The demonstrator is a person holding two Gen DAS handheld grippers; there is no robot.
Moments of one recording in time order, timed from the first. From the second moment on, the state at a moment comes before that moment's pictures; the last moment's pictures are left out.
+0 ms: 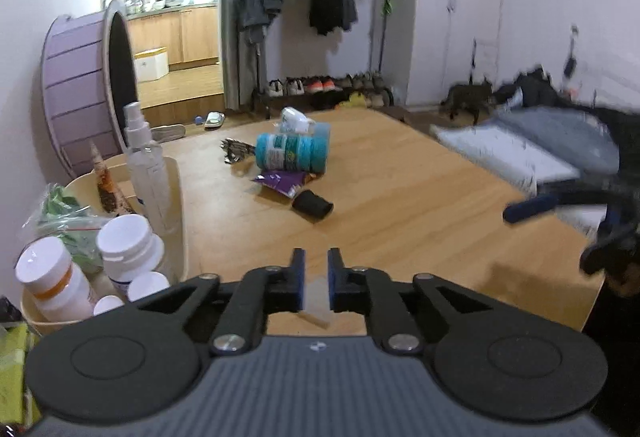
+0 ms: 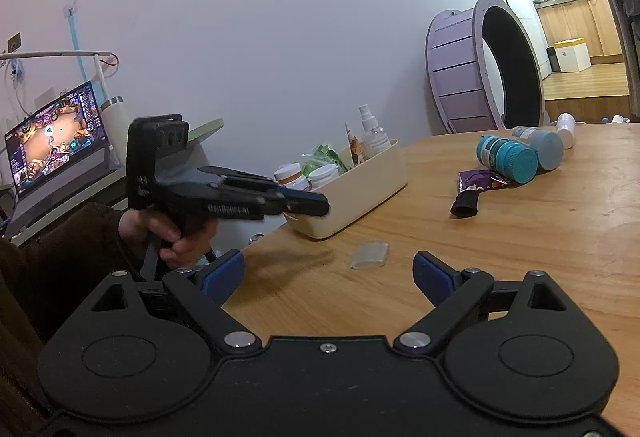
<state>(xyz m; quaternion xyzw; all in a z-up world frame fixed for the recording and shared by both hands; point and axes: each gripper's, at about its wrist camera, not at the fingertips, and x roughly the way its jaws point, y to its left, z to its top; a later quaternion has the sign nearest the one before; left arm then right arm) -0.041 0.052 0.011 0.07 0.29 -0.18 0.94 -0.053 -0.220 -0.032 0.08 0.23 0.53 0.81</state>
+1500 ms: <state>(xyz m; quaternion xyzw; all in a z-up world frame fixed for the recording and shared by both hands) -0.013 0.048 -0.032 0.08 0.33 -0.18 0.92 -0.056 -0.222 -0.031 0.09 0.23 0.53 0.81</state>
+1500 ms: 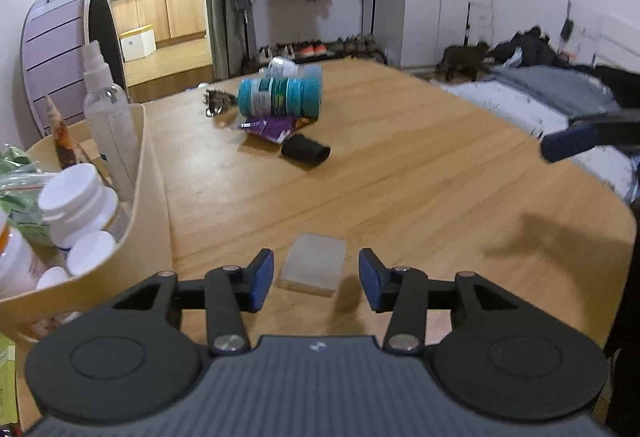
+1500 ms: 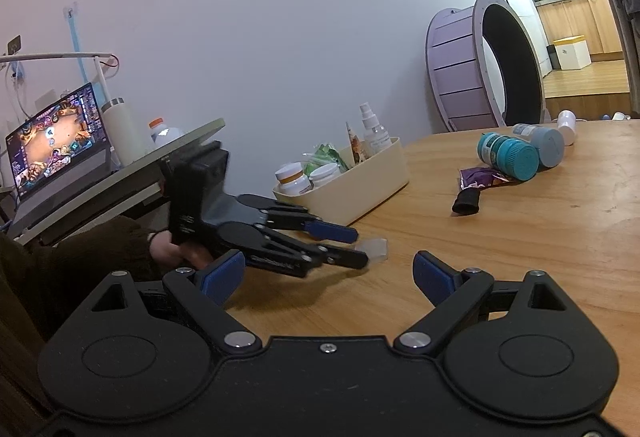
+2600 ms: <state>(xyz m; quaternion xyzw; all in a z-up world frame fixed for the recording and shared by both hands) -0.057 0.088 0.029 0.02 0.21 -0.15 0.97 -0.054 -0.226 -0.030 0.10 0.22 0.53 0.82</state>
